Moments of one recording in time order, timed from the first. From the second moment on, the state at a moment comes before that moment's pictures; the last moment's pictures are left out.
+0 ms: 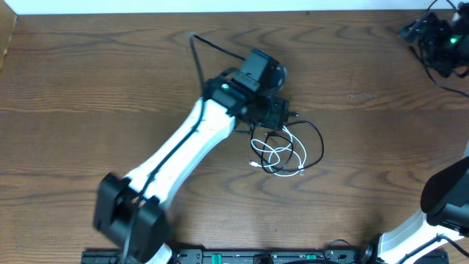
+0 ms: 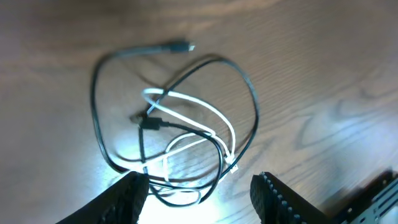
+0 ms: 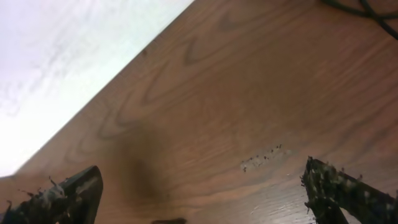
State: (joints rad) left arm -0.62 1.79 1.53 -0.87 0.28 -0.38; right arm -0.33 1.87 1.82 -0.88 -0.42 0.41
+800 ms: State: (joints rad) left arm -0.66 2.04 1.53 -0.68 0.28 -0.75; right arm -0.30 1.87 1.82 -0.94 -0.37 0.41
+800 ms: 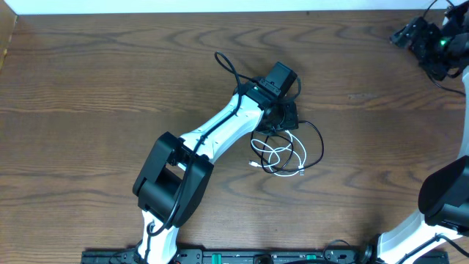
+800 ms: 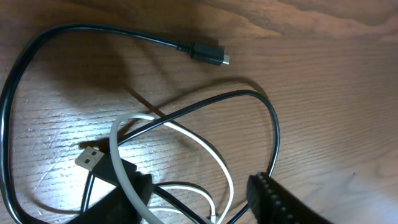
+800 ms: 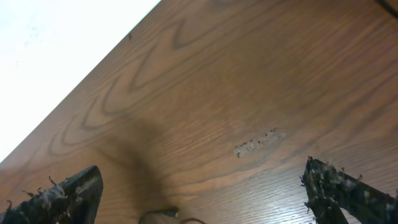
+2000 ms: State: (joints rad) left arm -0.54 1.42 1.55 -0.72 0.24 -0.50; right arm -0.24 1.87 1.82 -0.93 -0.78 0.30
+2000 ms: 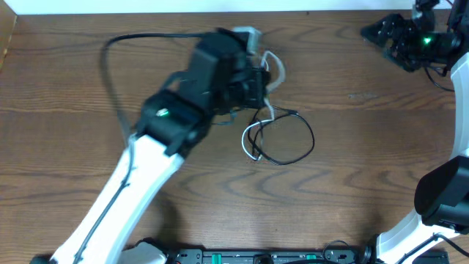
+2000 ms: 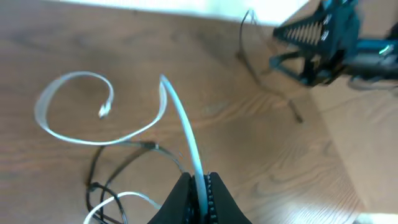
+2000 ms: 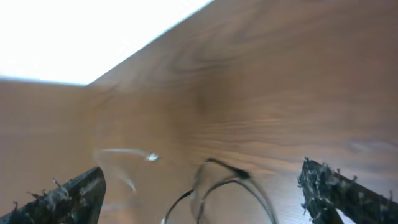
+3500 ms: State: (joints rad) left arm -0.18 1.38 1.56 -0.22 0.93 -0.73; right arm 0.26 1.87 1.83 -1.01 -1.26 -0.76
